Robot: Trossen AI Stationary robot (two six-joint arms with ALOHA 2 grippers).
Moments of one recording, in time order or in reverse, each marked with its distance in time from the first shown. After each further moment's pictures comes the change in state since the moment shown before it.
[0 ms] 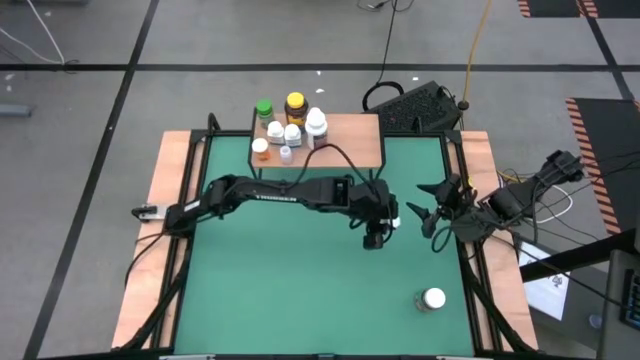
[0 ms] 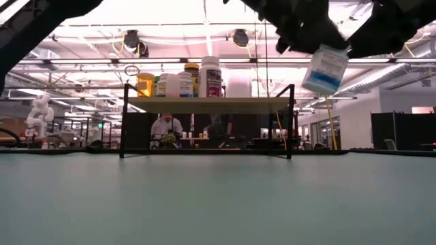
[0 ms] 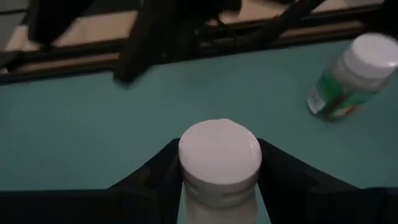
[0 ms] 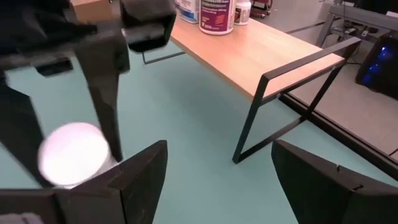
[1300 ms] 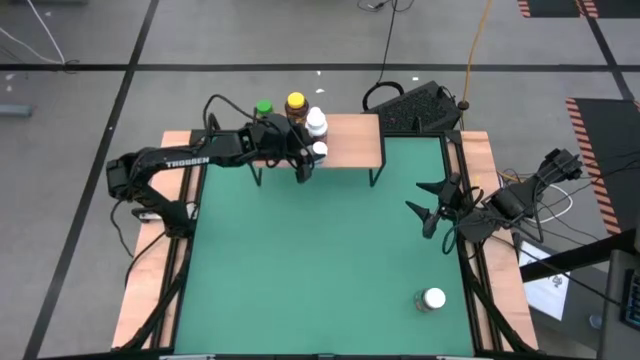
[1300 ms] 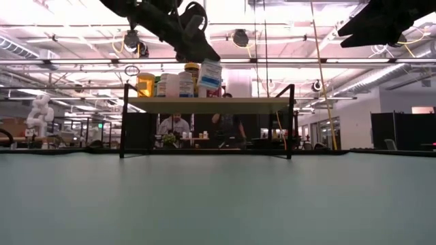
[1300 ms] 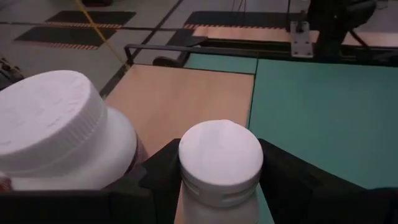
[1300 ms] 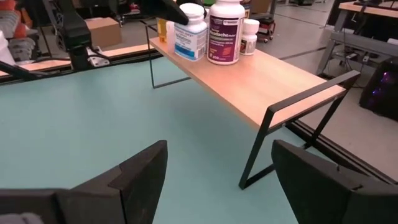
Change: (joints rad) left arm 0.409 -0.815 -1.079 0.477 0.032 0.035; right arm 0.036 -0.012 0.000 0.127 0.069 -0.116
